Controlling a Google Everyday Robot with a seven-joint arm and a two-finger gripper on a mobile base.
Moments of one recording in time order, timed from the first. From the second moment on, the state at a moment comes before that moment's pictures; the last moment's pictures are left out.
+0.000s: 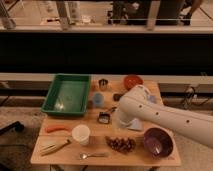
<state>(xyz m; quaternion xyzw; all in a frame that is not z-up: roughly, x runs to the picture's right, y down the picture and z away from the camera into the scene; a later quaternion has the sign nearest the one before) 0.065 0.189 0.720 -0.29 -0.14 -0.14 0.93</state>
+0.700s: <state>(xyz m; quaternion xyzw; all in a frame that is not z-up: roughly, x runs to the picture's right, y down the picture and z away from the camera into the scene) 0.089 0.187 0.749 -0.31 -0.15 -0.12 0.93</state>
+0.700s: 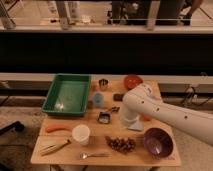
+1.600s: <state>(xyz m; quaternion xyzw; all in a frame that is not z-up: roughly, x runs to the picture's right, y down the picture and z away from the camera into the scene) 0.120 0.183 0.825 -0.26 -0.15 -0.10 0.95</state>
